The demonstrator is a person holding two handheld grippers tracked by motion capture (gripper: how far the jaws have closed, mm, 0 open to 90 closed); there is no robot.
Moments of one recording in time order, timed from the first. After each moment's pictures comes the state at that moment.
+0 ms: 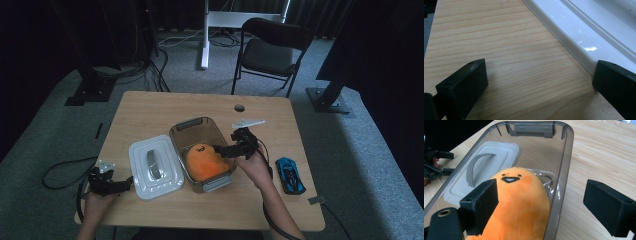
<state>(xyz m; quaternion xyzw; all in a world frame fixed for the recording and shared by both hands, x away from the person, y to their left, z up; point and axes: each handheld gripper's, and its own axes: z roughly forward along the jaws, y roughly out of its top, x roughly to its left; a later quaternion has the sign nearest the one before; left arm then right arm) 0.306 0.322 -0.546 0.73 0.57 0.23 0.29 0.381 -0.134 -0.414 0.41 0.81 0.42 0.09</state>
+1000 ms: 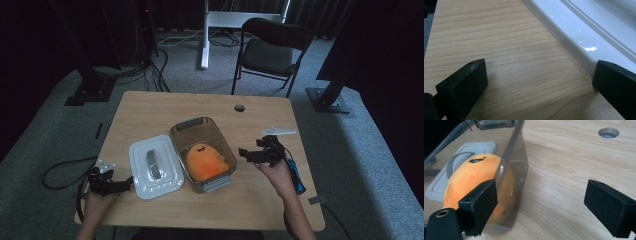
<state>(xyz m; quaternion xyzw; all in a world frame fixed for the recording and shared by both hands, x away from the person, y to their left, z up) 0.306 0.322 -0.546 0.73 0.57 0.23 0.29 0.364 -0.211 -0.432 0.46 0.77 0.43 0.11</state>
